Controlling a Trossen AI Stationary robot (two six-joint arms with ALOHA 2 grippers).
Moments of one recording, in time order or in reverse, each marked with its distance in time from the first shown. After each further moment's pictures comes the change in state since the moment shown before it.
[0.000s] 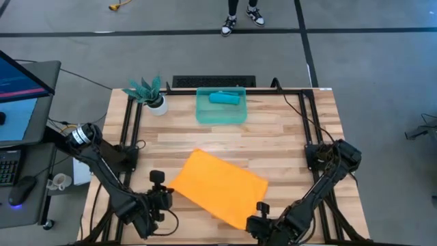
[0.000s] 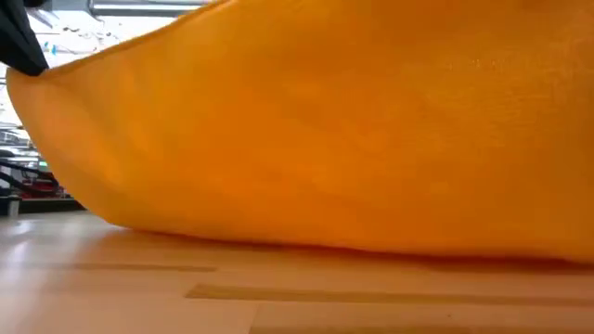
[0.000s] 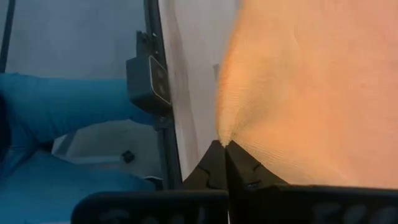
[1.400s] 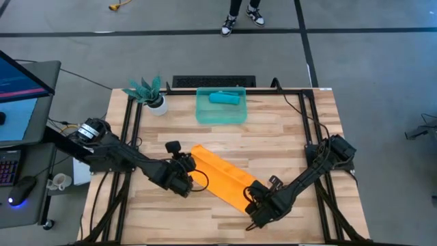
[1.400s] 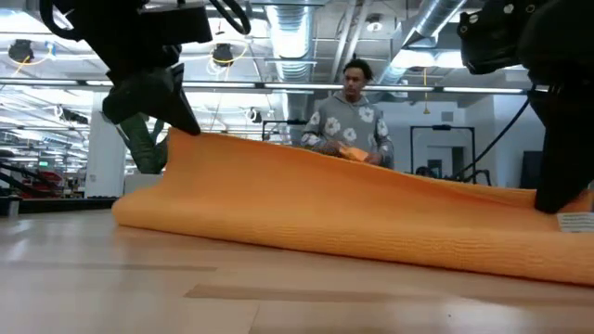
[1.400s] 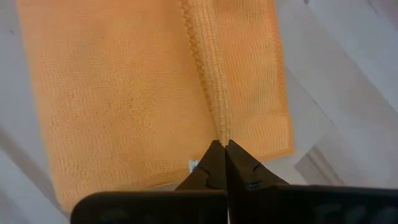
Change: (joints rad) left arm 0.467 0.008 -0.130 0.219 -0.185 0.194; right arm -0.174 -0.002 -0.173 -0.367 -0.059 0.431
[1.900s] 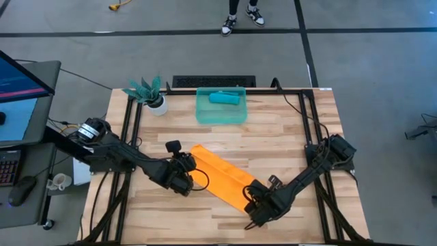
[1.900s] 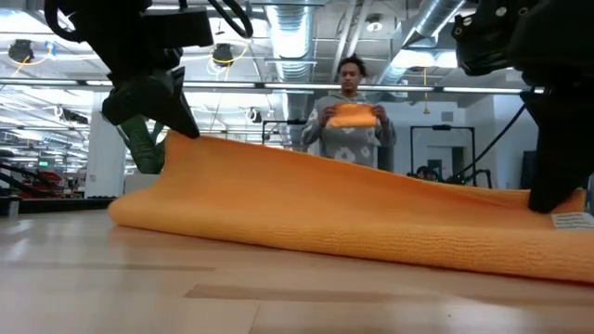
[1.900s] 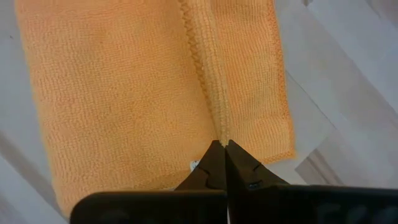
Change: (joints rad) left arm 0.011 0.000 0.000 0.000 0.027 0.008; right arm -0.014 0.000 0.000 0.006 -0.002 -0.003
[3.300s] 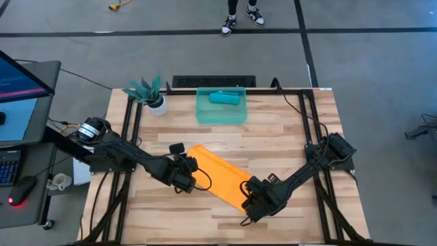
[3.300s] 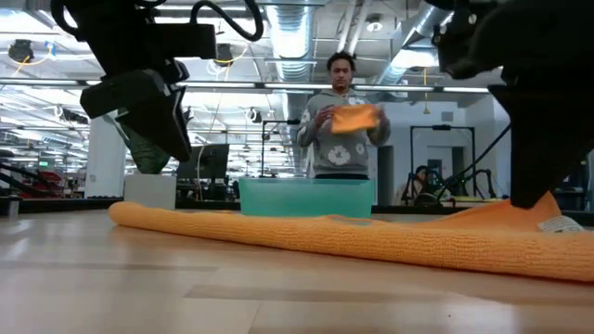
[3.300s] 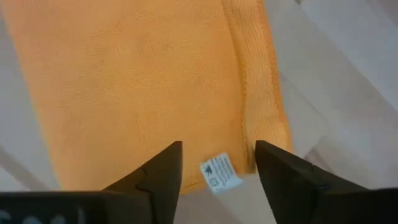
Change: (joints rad) left arm 0.037 -0.001 0.000 0.065 0.245 0.053; right arm -0.046 0.000 0.028 -0.030 -0.055 0.017
